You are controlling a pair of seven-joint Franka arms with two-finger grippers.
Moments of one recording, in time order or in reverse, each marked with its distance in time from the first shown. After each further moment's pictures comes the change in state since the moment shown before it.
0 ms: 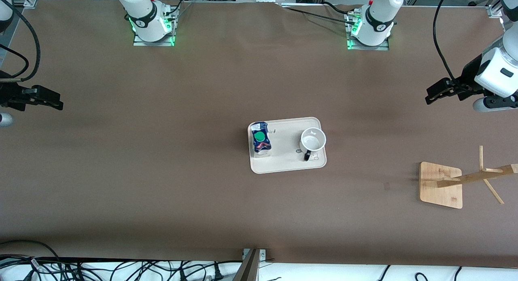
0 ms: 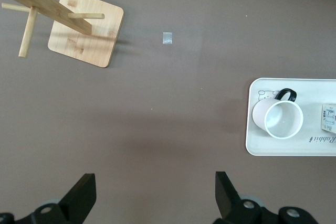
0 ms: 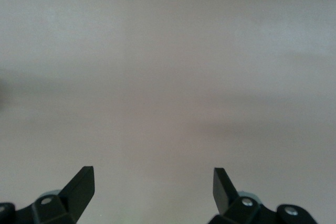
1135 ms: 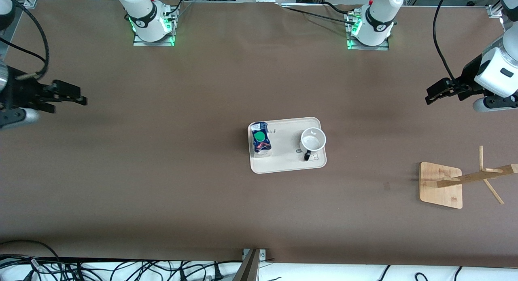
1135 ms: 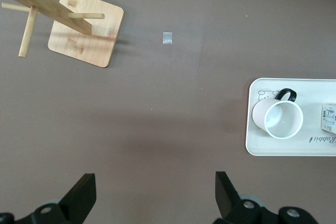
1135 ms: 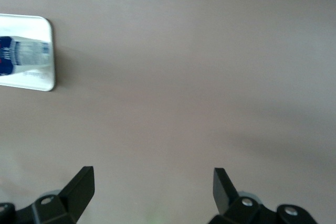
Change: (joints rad) left arm 0.000 0.000 0.000 0.000 0.000 0.000 -0.001; right arm 0.011 0.036 0.018 -0.001 0.224 -0.008 -0.104
